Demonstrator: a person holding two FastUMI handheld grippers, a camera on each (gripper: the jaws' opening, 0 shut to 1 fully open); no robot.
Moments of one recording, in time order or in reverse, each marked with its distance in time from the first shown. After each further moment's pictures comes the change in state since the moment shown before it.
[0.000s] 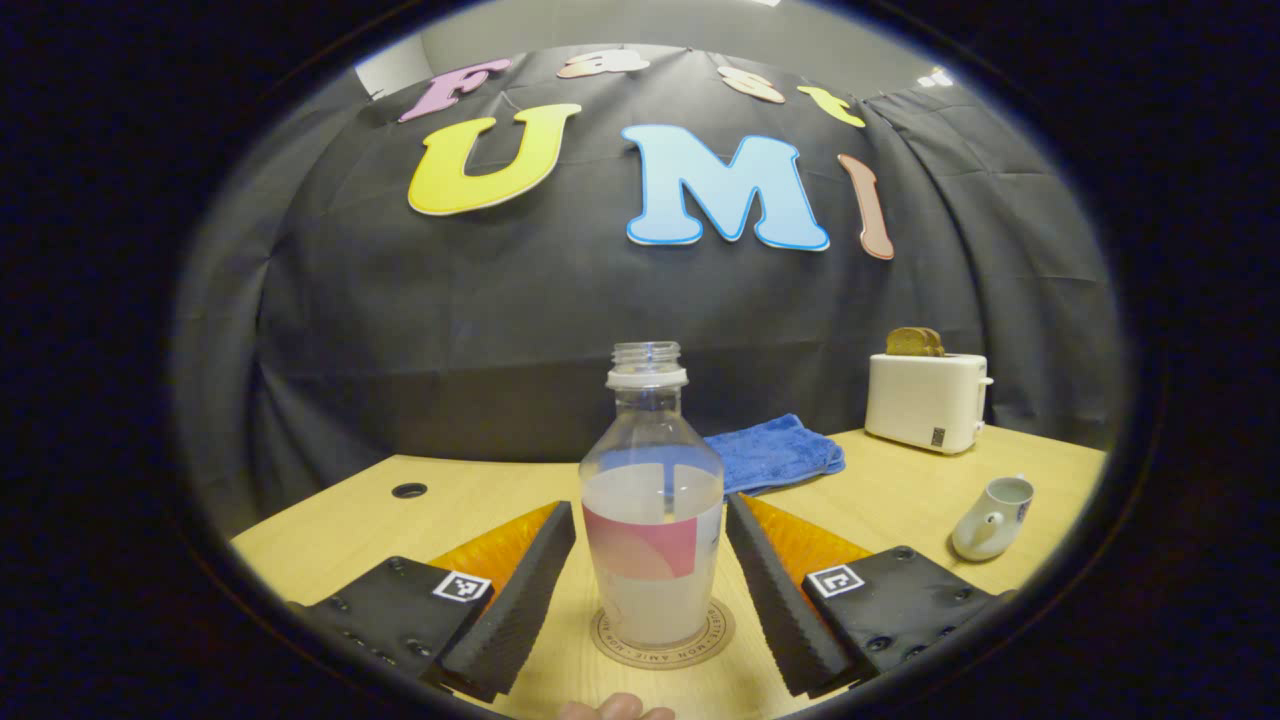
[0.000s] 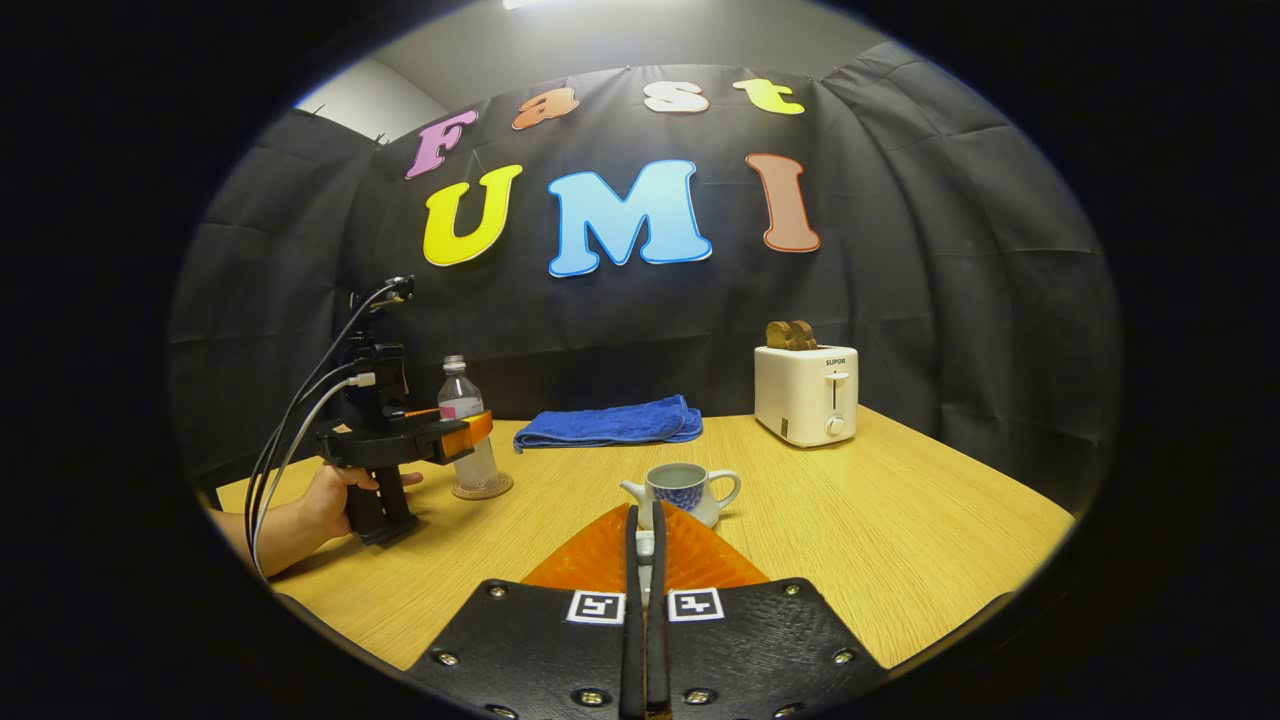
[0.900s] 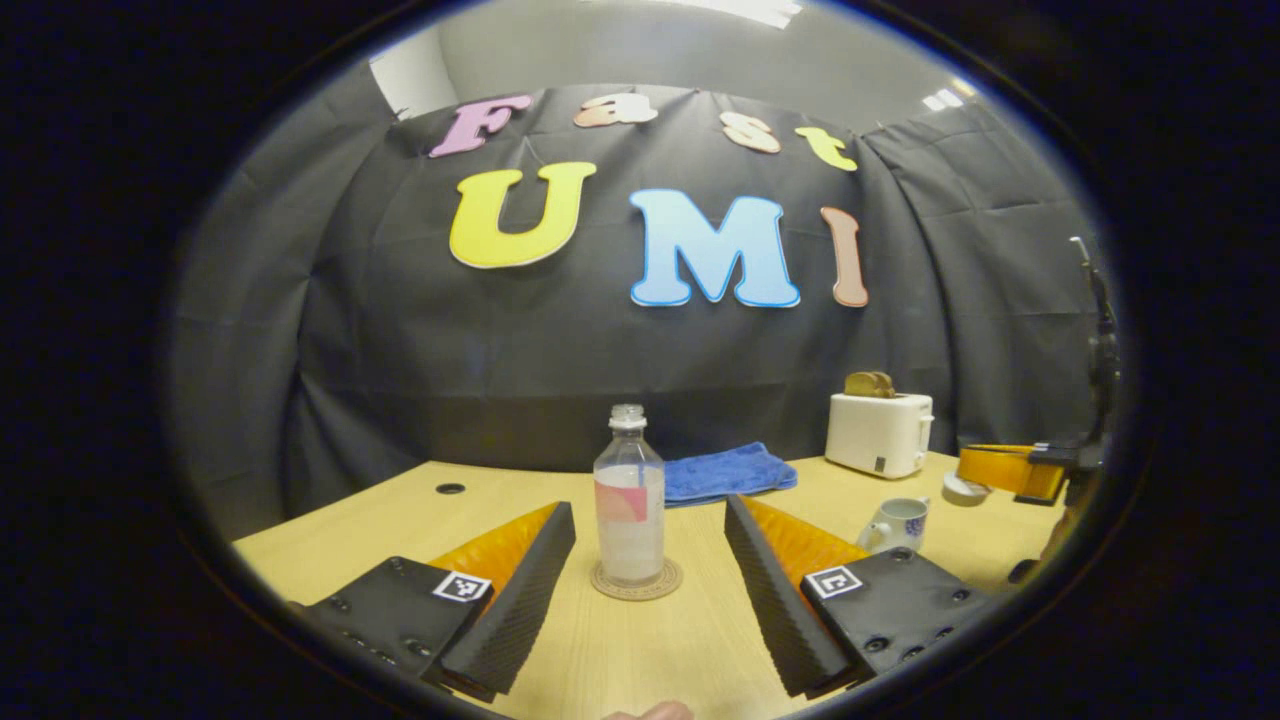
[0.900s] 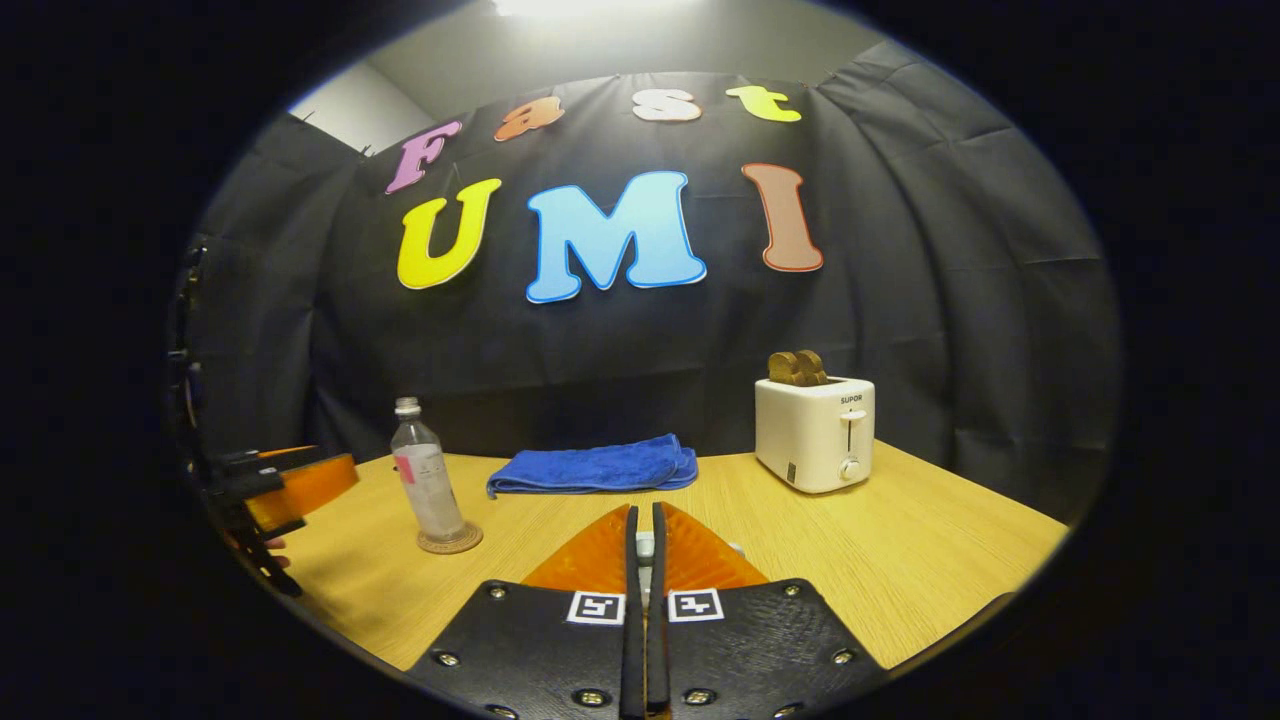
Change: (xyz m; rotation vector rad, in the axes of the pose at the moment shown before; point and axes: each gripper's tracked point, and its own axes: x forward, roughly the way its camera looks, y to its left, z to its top) left arm -0.158 -0.026 0.046 -0.018 -0.105 0.021; right arm 0.097 -0.023 0.035 0.013 -0.070 -0.051
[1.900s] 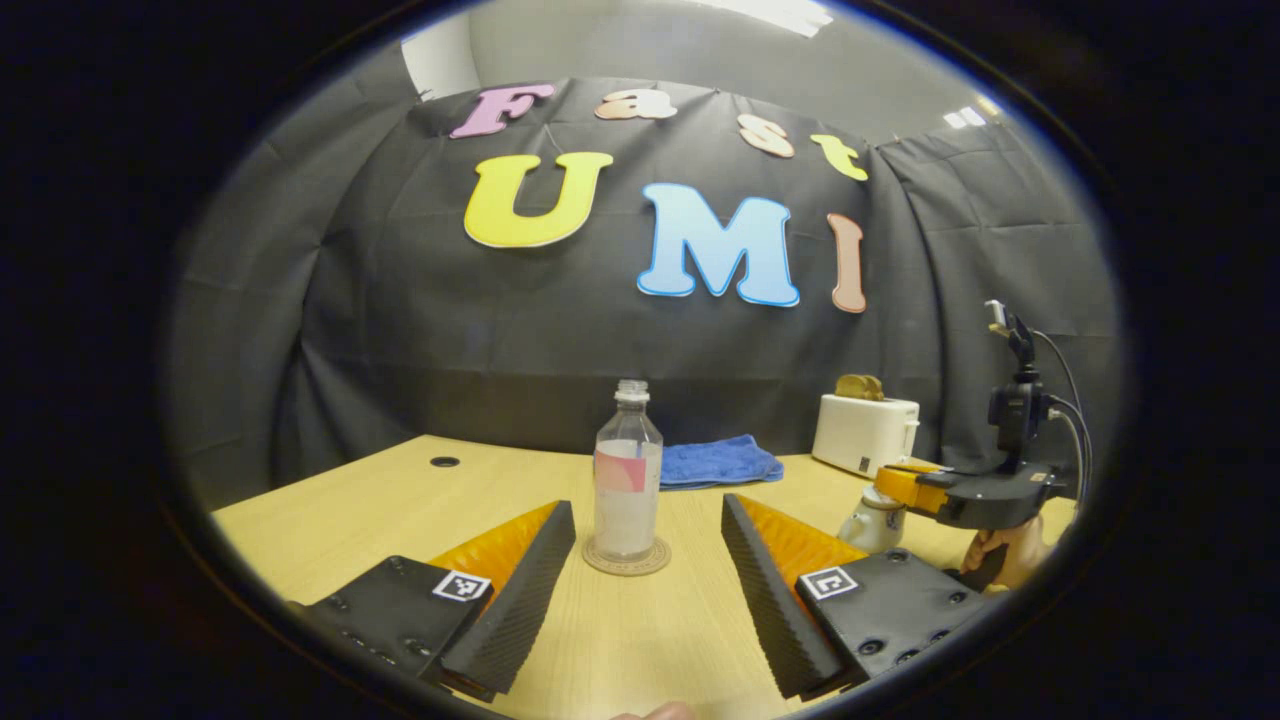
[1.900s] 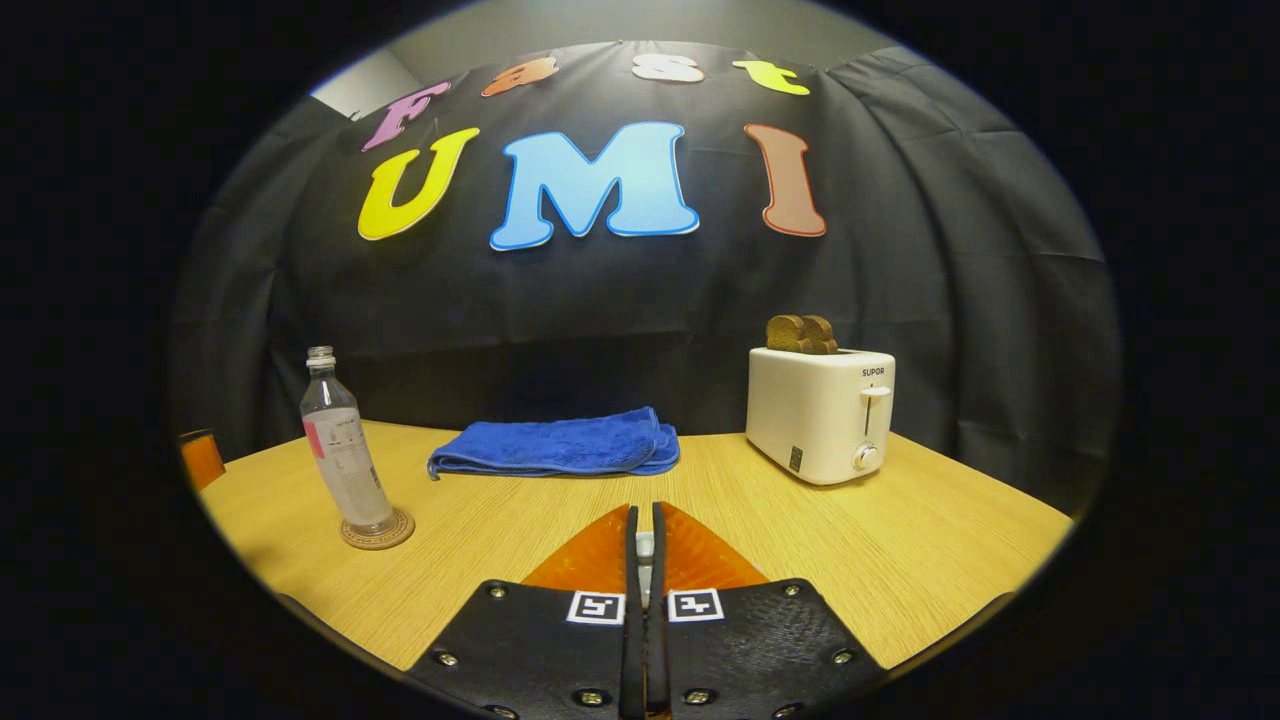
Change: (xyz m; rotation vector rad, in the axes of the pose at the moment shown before) left arm -0.013 0.001 -0.027 -0.088 0.040 -0.012; right arm 0.064 -0.007 -0.036 -0.041 0.081 -0.069
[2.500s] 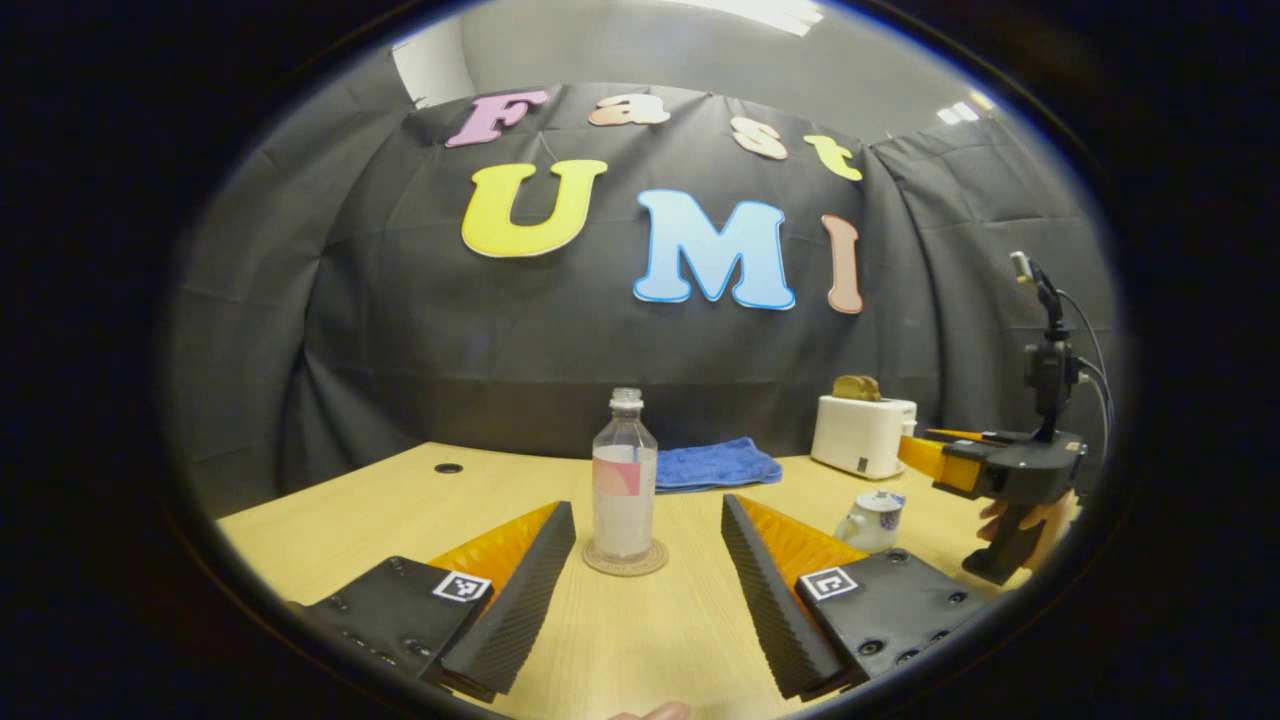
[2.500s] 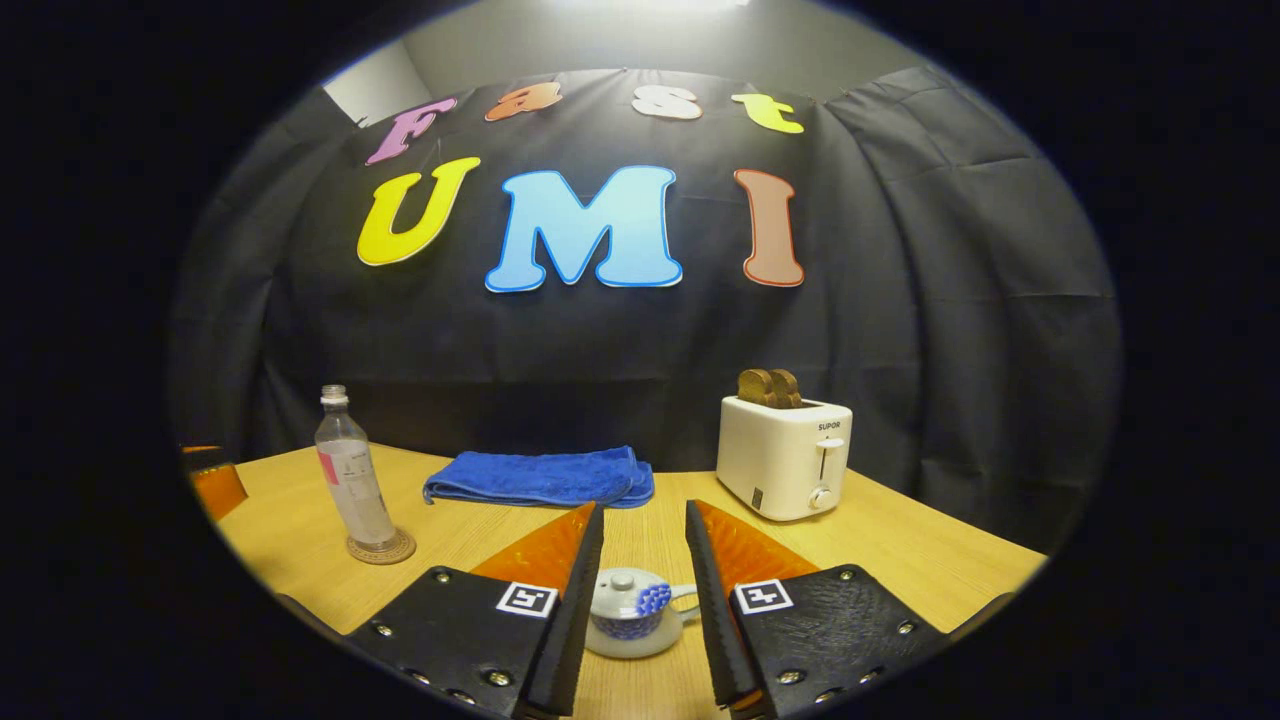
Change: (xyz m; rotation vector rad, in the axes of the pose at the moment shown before) left arm -0.011 -0.013 0.005 0.019 -0.015 0.006; right arm -0.059 -0.004 0.040 -0.016 -0.079 -0.021
